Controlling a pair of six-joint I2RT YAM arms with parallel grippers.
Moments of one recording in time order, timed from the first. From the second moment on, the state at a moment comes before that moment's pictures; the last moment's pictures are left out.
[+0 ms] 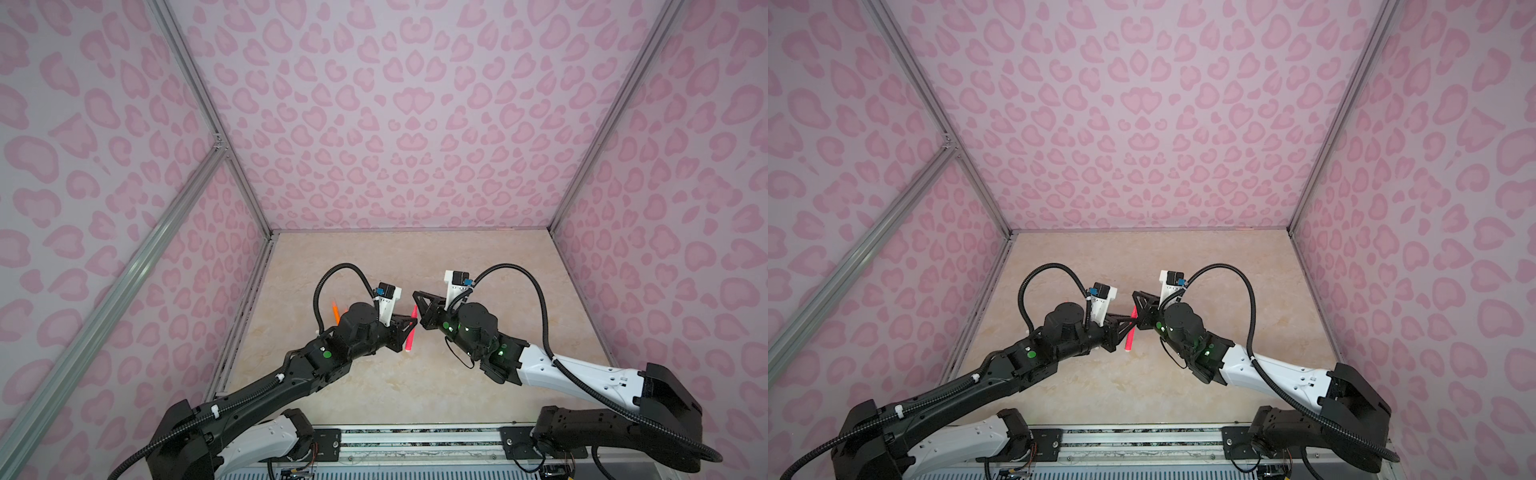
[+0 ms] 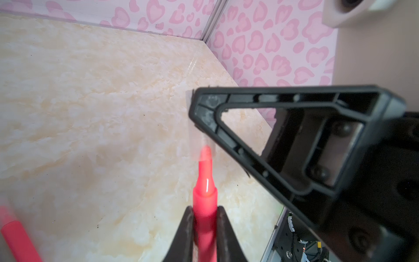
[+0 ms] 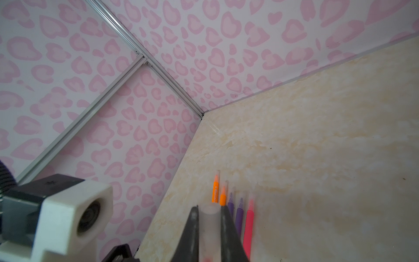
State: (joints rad) left arm -0.84 1.06 0.68 -0.01 0.13 -0.50; right arm 0.96 1.25 0.72 0.38 0.28 0.77
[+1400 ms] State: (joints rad) left arm -0.62 0.94 0.54 0.10 0.65 -0.63; right arm 1.13 1.30 0.42 1.01 0.32 0.79
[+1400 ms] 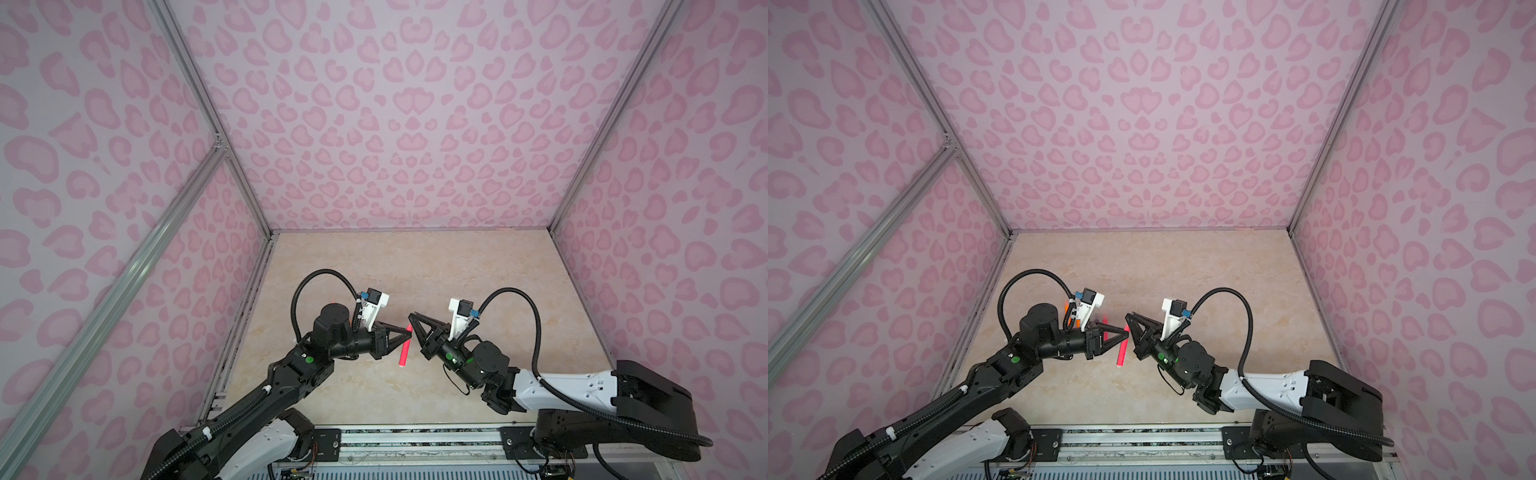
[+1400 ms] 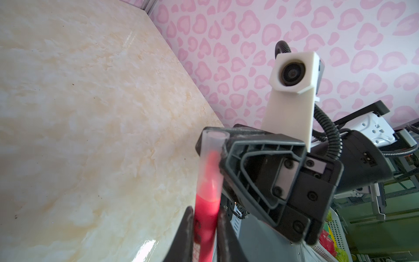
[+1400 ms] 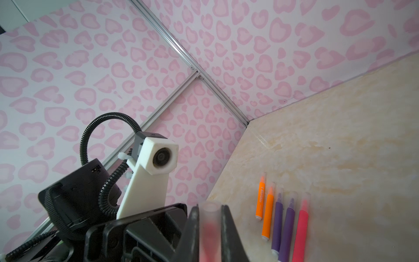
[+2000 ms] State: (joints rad) left arm -0.61 0.90 0.56 -0.09 0.53 -0.62; right arm 1.21 1.42 0.52 0.87 0.49 0.85
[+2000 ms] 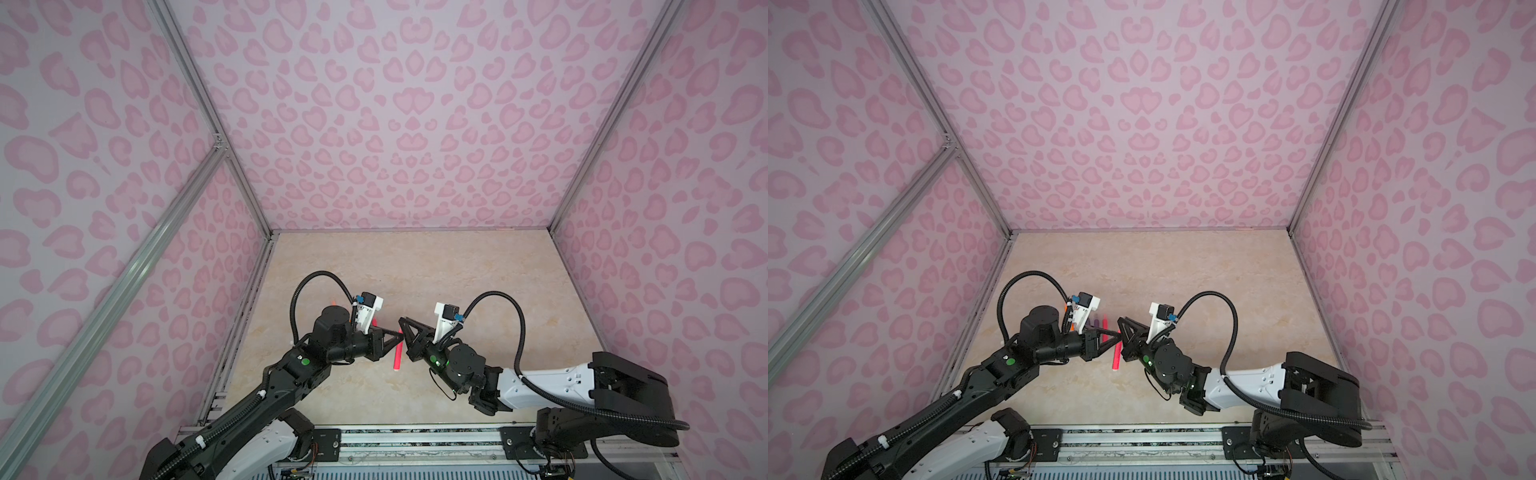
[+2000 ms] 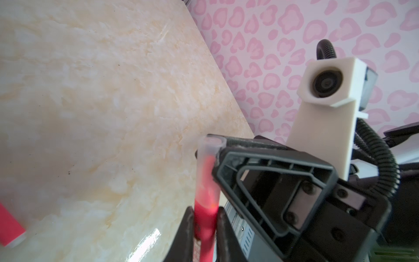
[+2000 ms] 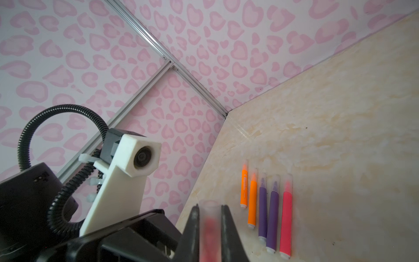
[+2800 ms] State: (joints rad) left arm -0.63 1.47 0.88 -0.33 -0.03 -0.66; right arm 1.09 0.92 0.45 0.29 0.66 0.79
